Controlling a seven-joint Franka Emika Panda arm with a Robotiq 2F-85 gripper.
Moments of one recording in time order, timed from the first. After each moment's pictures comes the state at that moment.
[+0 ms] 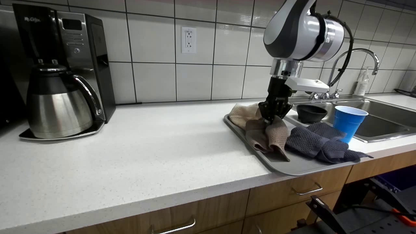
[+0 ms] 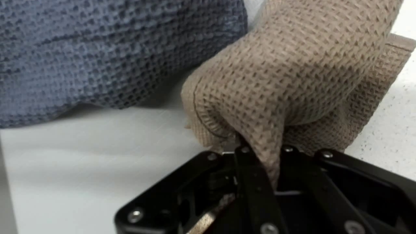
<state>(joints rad) -0.01 0.18 0.03 -2.50 0.19 2.66 -0.31</state>
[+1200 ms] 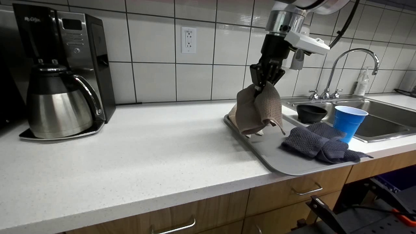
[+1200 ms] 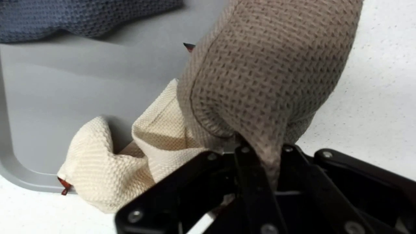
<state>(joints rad) 0.09 -0.13 0.05 -2.54 0.19 2.53 -0.30</state>
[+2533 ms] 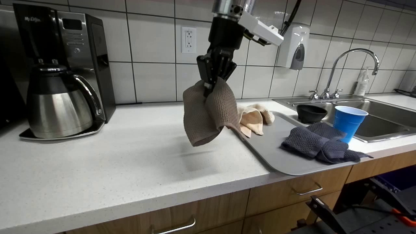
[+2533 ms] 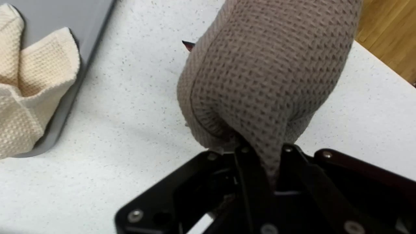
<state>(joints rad) 0.31 -0.10 0.18 -2.46 0.23 2.52 -0.29</state>
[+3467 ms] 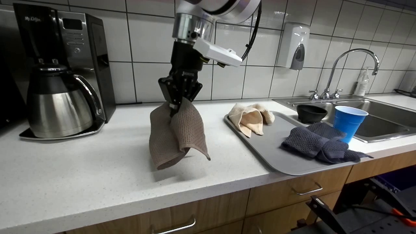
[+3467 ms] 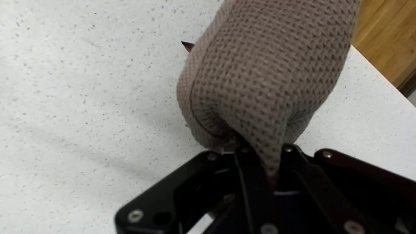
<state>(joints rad) 0.32 0.19 0.28 -2.26 0.21 2.53 -0.25</state>
